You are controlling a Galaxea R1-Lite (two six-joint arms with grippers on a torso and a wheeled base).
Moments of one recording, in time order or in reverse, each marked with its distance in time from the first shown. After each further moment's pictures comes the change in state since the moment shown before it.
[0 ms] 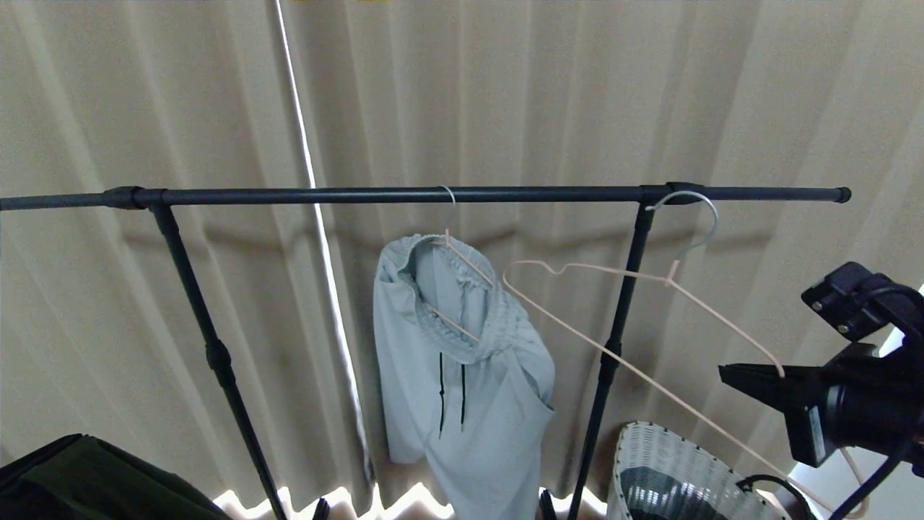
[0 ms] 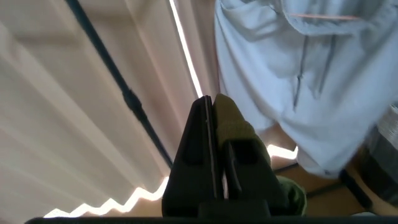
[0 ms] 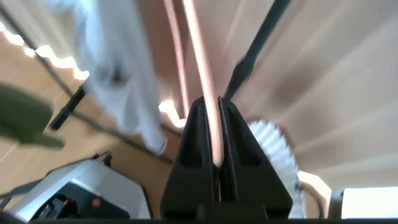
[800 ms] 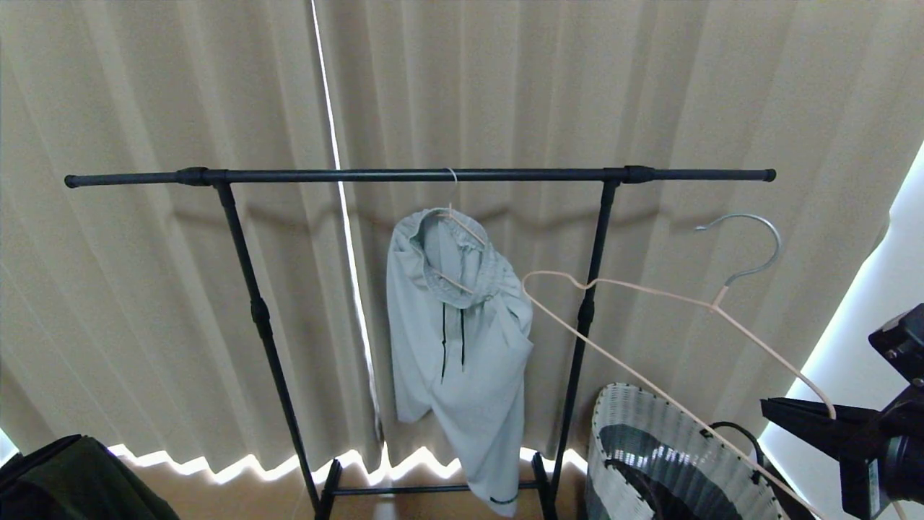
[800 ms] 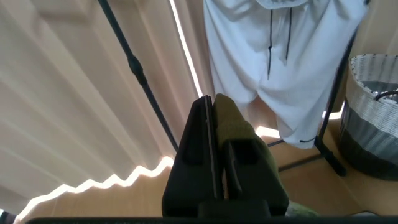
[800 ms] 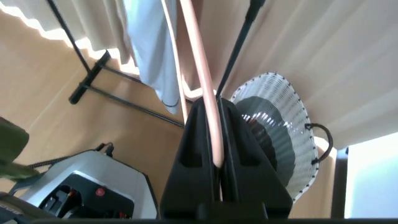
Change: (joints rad) left arm 0.000 -0.006 0.003 -0.001 0.000 -0.001; right arm -0.019 -0.135 0.121 -0.001 -0.010 0.016
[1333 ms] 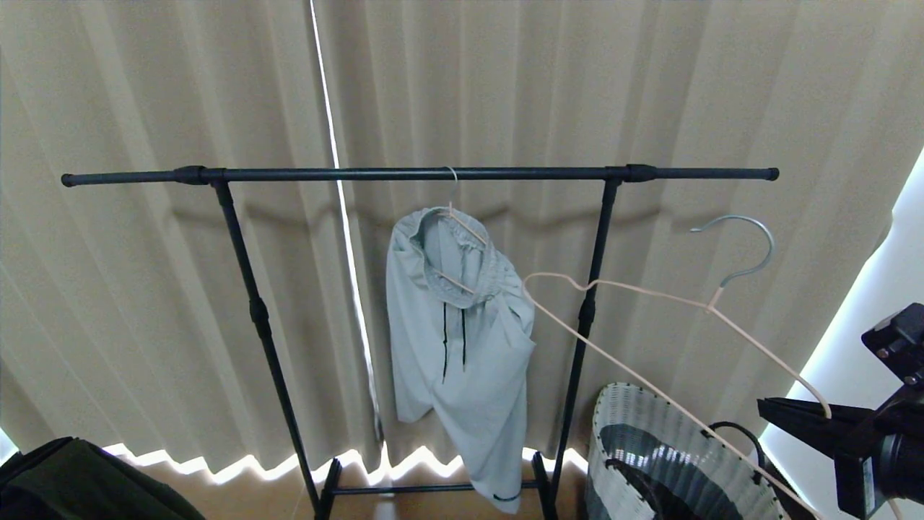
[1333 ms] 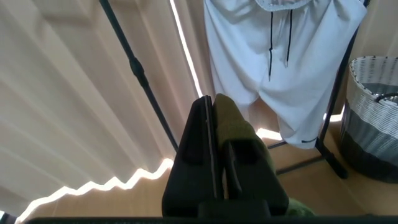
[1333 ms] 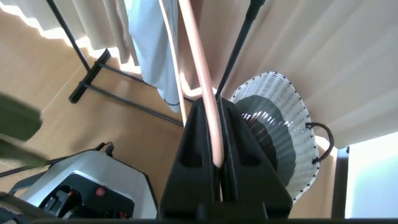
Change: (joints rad) left arm 0.000 -0.031 0.006 0.000 0.000 0.002; right arm 0.000 0.001 -0.001 0.000 0.001 0.000
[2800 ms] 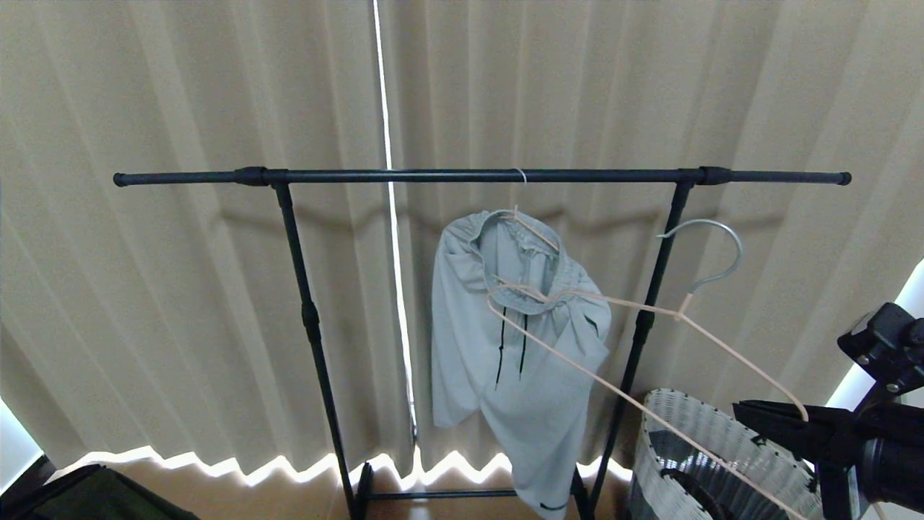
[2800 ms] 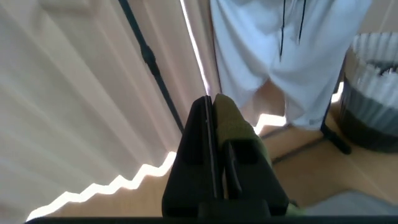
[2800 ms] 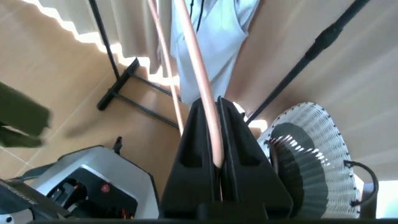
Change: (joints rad) left arm -0.097 0.001 -0.006 0.082 0.014 0.000; right arm 0.101 0.031 -0.028 0.007 0.004 -0.009
